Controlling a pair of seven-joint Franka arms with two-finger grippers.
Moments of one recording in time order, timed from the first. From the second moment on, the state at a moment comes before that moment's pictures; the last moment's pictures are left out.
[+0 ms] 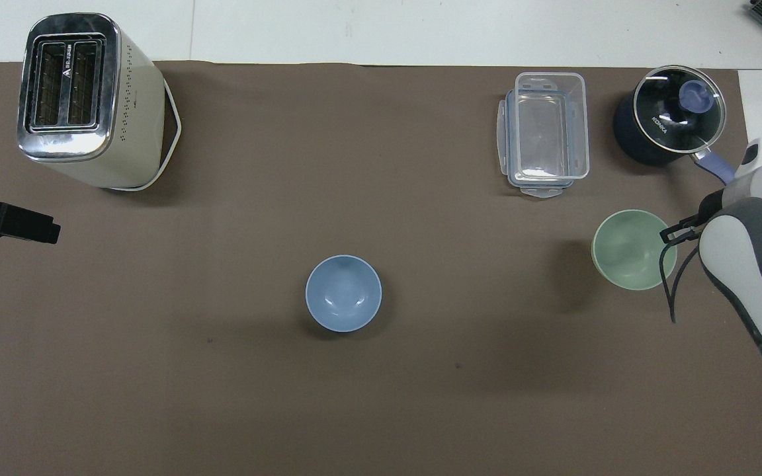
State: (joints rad) left arm -0.15 -0.03 0.08 -1.54 -0.03 1.50 0.15; right arm -0.12 0.15 -0.01 -1.89 0.01 1.98 -0.50
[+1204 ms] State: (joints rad) left arm -0.15 -0.03 0.08 -1.54 -0.03 1.50 0.15; right arm 0.24 0.14 0.16 -1.80 0.12 1.93 0.16
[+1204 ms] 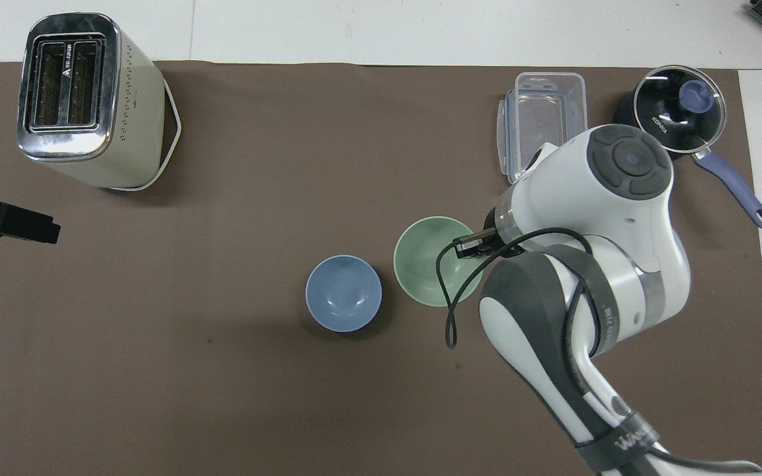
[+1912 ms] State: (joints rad) left arm -0.15 -0.03 0.08 -1.54 -0.03 1.50 0.15; right arm 0.44 0.28 0.16 -1.74 0.12 2.05 0.48
